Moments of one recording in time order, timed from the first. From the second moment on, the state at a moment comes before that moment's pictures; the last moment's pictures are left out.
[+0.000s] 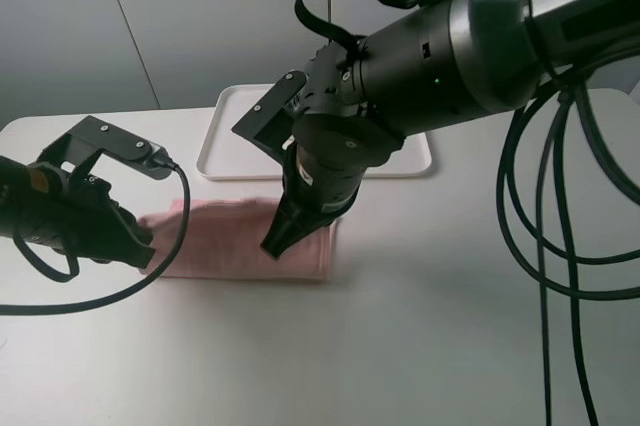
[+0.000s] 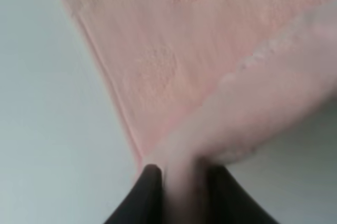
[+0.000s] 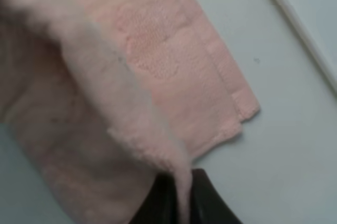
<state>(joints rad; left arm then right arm) -0.36 1.45 -0.53 -0.06 0.21 0.19 0.95 1.90 -1.15 -0.49 0.60 0.43</state>
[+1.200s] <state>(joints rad) -0.19 1.79 -1.04 -0.04 0.71 -0.02 0.80 1.97 -1.28 -0.06 0.71 0.30</state>
